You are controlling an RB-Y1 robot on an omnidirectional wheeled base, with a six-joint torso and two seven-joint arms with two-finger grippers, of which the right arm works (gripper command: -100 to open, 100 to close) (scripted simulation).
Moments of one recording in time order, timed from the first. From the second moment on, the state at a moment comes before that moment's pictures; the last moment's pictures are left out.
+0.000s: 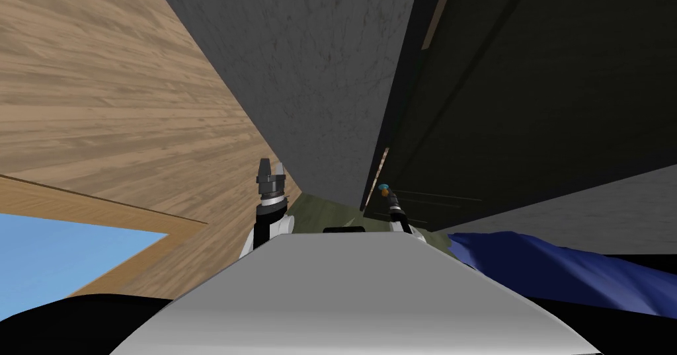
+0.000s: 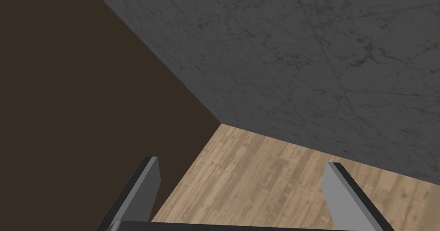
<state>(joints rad) -0.06 -0.26 -0.16 -0.62 -0.12 -0.87 0.08</state>
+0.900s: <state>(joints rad) -0.04 -0.26 -0.12 -0.64 -0.19 -0.85 -0.12</state>
